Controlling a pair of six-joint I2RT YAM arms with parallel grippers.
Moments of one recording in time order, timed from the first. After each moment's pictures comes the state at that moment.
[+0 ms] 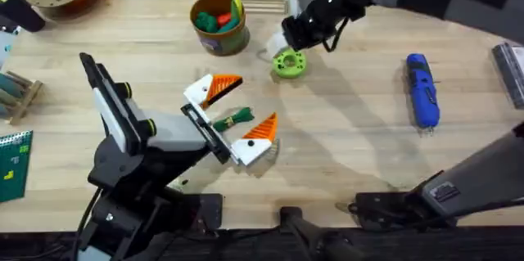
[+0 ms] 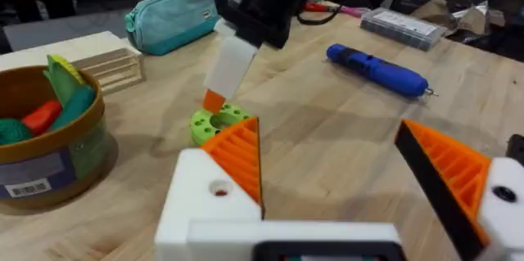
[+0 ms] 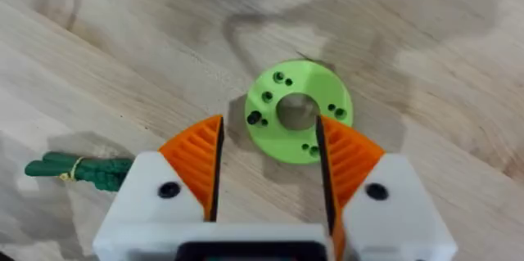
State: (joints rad) left arm -0.36 0.01 0.01 -0.06 0.52 -0.09; right arm 0.50 1.83 1.43 -0.78 -0.12 0.04
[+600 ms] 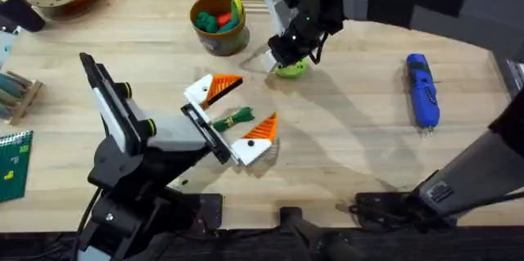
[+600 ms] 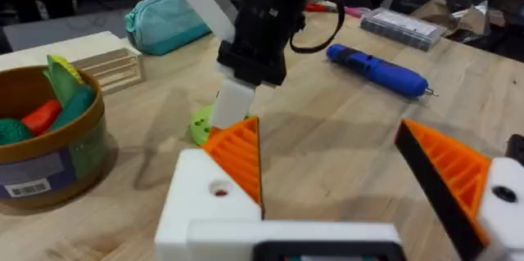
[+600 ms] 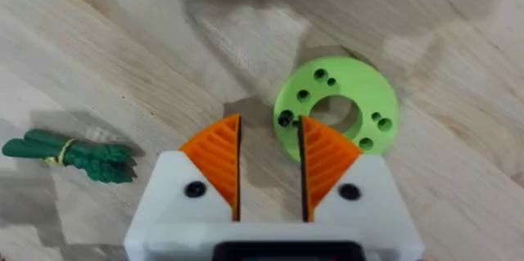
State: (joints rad) left arm -0.36 0.01 0.01 -0.06 0.52 -0.09; right arm 0.58 1.90 1.43 -0.79 -0.10 0.00
